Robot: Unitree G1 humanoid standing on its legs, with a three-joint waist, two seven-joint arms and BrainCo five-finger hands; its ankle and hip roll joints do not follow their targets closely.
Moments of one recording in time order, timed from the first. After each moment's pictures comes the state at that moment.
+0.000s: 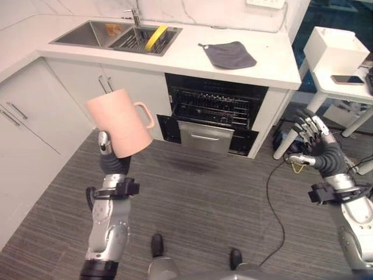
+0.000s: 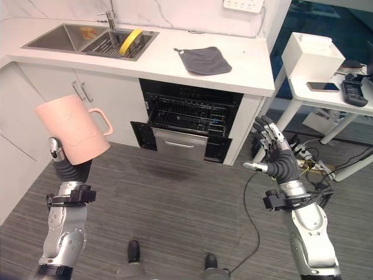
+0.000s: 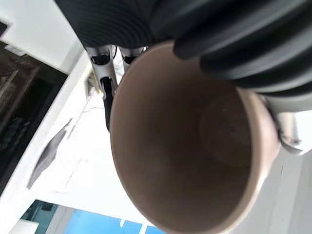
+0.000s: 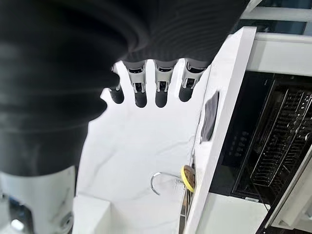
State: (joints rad) left arm 0.01 0.34 0.04 -0.18 -0.76 -0.32 -0.04; right arm 0.16 -0.56 -0.15 -0.40 0.44 -0.16 0.14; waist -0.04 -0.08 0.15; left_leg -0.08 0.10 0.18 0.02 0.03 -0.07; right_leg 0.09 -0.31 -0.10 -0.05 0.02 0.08
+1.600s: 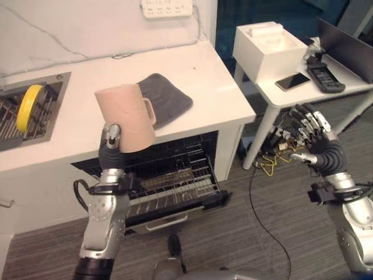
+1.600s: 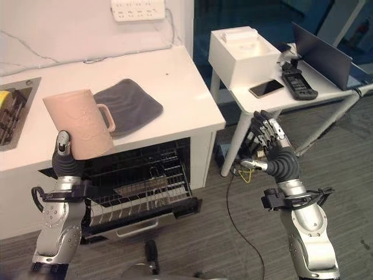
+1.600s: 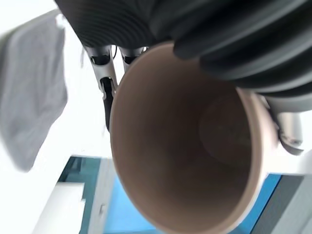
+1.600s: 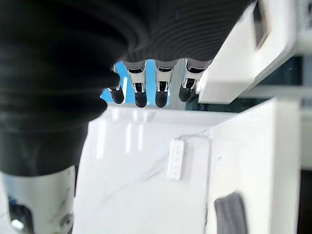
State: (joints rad) left arm 0.05 0.33 0.02 -0.25 -0.53 -0.28 0.08; right arm 0.15 -0.48 -0.13 -0.44 0.45 -0.12 0.13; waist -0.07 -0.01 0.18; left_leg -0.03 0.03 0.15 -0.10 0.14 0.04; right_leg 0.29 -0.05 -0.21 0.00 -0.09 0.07
